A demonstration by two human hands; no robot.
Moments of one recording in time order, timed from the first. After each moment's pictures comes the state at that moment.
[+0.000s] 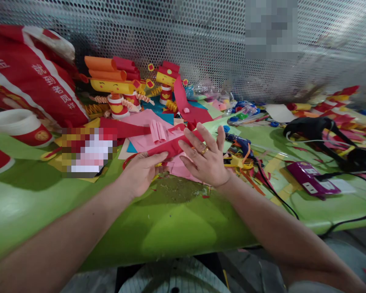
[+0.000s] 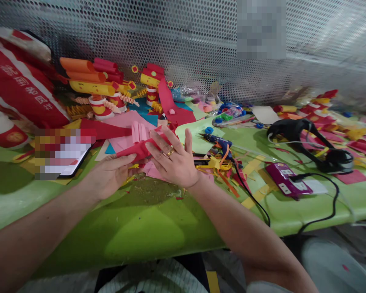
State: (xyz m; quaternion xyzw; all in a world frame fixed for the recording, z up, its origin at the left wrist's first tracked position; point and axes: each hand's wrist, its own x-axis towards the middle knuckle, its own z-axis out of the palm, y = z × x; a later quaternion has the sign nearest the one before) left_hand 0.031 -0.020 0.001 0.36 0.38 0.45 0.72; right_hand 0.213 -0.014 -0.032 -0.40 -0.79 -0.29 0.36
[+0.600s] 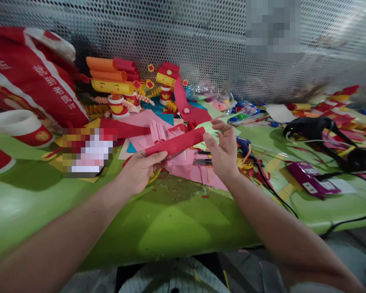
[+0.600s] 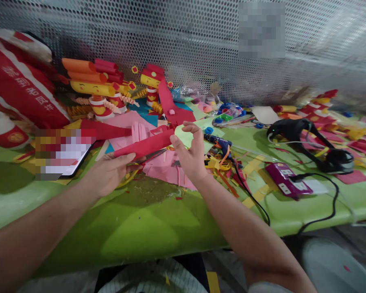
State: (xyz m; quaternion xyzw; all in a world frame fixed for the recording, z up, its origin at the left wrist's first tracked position) left_hand 0.028 -0.015 -0.005 0.38 0.37 0.48 0.70; right_hand 0.229 0.001 -0.029 -0.47 -0.64 0.05 0.60
